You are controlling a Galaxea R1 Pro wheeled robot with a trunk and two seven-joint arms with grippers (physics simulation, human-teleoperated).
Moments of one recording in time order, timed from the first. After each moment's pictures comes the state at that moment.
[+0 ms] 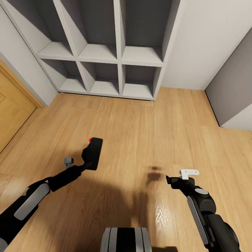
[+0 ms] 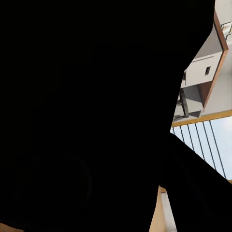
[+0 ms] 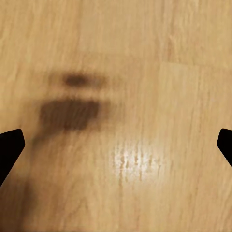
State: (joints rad) left arm -0.51 0.46 -0.35 -1.21 1.21 0.44 -0.76; right arm -0.31 -0.04 -0.02 -1.57 -0.03 0.73 -0.05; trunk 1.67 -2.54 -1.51
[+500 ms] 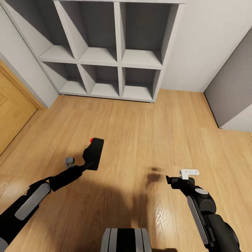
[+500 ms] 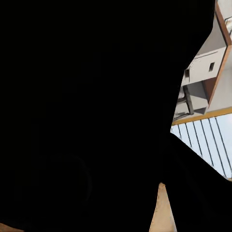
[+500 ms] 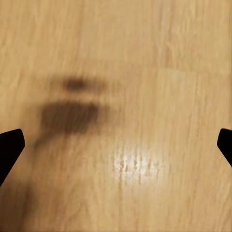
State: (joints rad) left arm -0.51 0.45 -0.35 -1.22 1.18 0.43 -0.74; right arm -0.31 -0.04 -0.02 -1.57 -0.03 0.73 -0.05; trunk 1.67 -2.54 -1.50
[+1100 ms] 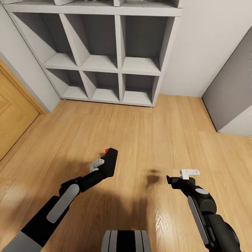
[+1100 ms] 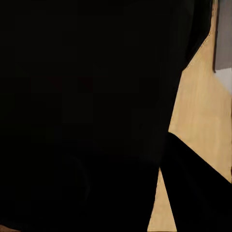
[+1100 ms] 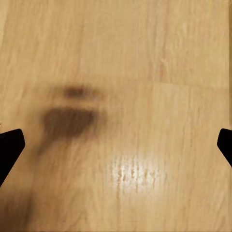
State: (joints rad) left arm -0.51 0.20 -0.43 -1.33 1.10 0.47 0.06; right arm -0.31 -0.04 -0.02 -1.57 -0.03 0.73 -0.05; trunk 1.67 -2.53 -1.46
